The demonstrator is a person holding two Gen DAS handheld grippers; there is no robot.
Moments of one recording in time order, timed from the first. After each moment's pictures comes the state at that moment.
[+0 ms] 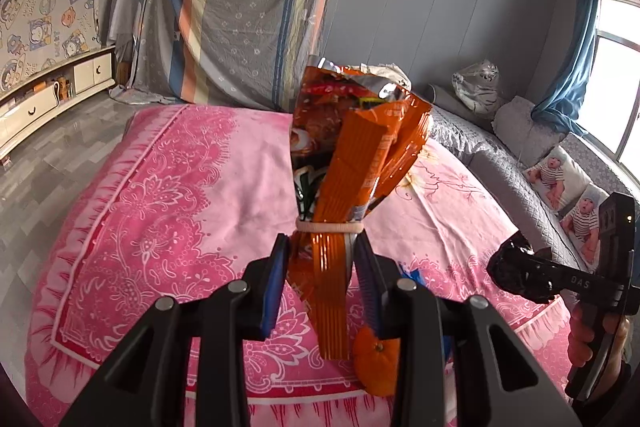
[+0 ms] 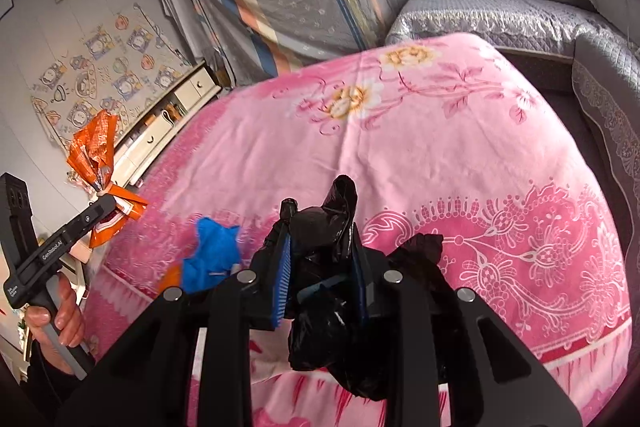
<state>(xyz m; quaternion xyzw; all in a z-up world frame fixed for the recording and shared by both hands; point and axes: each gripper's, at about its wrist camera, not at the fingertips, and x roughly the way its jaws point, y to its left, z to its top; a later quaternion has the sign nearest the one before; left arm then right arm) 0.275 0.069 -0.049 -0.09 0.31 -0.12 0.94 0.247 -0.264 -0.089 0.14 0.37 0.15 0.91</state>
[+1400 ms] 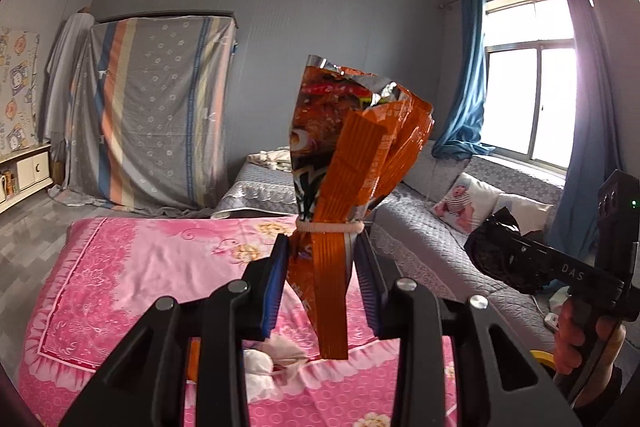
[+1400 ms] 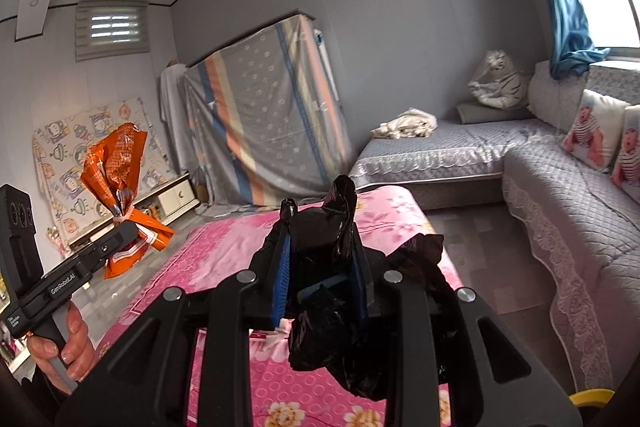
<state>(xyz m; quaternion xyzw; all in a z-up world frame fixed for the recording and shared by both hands) 0.107 -0.052 0.065 -0.05 0.13 -0.26 0.95 0.004 -0.339 0.052 0.12 0.13 0.04 0.98</state>
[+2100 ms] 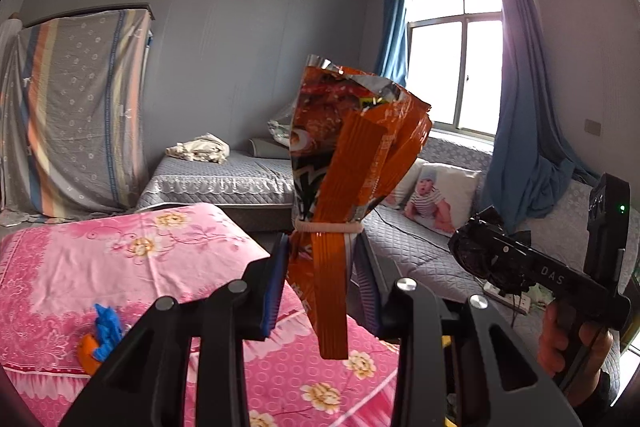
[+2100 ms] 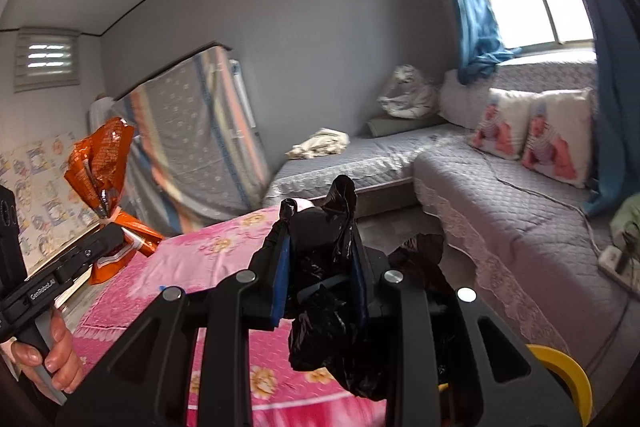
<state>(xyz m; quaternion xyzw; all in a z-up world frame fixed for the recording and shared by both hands) 0.069 -0.160 0.047 -0.02 0.15 -0.39 0.91 -0.112 -0.423 0.016 0.16 0.11 -0.12 0.97</state>
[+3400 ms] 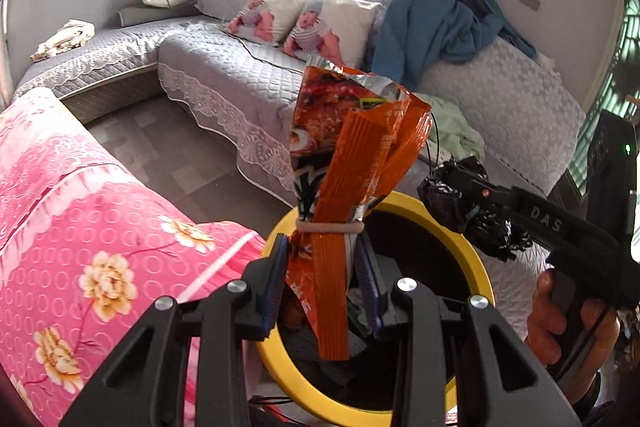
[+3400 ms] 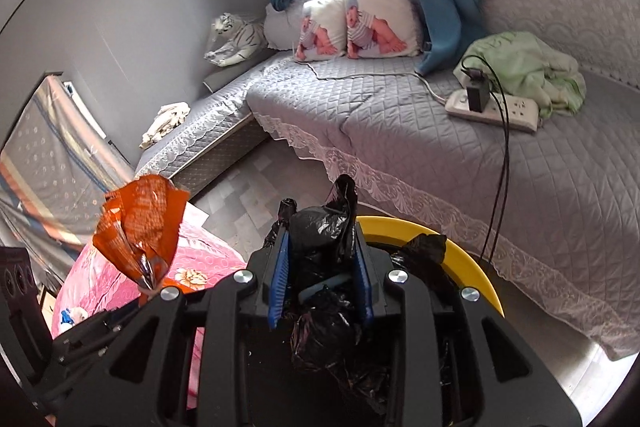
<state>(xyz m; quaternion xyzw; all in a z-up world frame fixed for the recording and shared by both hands) 0.020 -0.380 -0.107 0.12 0.36 -0.55 0.74 -0.215 -0.552 -0.126 0.33 0.20 -0.34 0.86</state>
